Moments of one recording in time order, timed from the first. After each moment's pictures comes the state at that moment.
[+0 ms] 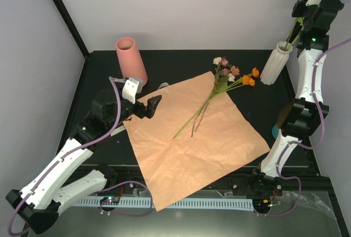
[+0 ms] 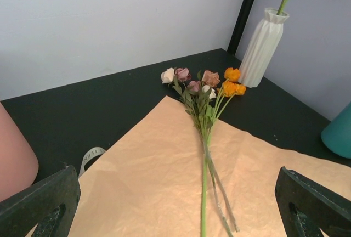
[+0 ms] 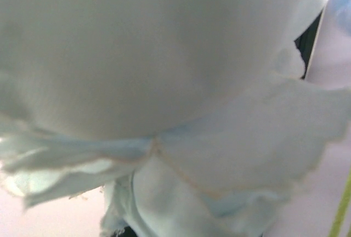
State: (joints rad) left arm -0.59 0.81 0.92 -0.35 0.06 -0.16; right arm -0.28 1.98 2.17 -0.03 -0.19 -0.05
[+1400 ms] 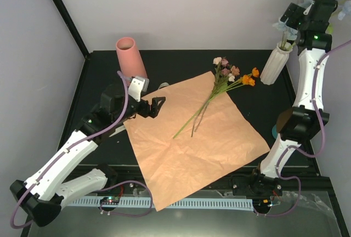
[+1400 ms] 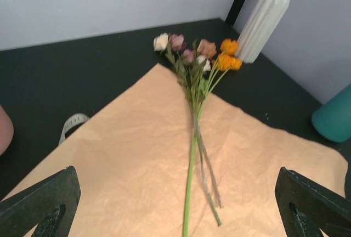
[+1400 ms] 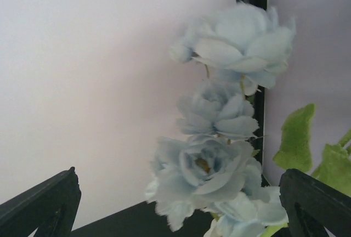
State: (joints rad) left arm -0.59 0.91 0.97 -0.42 0.10 -0.24; right arm -0.25 1.93 2.24 -0.59 -0.03 0.25
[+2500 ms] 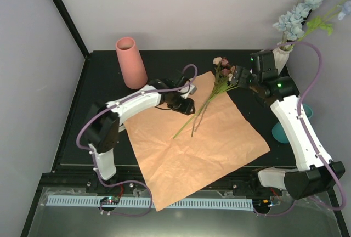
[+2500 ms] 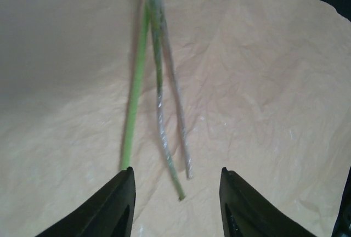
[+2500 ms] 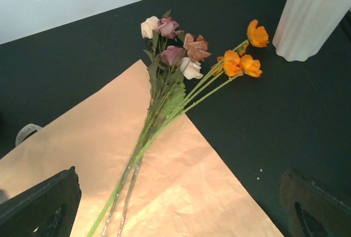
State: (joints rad) left arm -0.70 1.81 1.43 -0.68 0.32 -0.32; right arm 0.28 1.28 1.45 -0.93 0.19 0.45
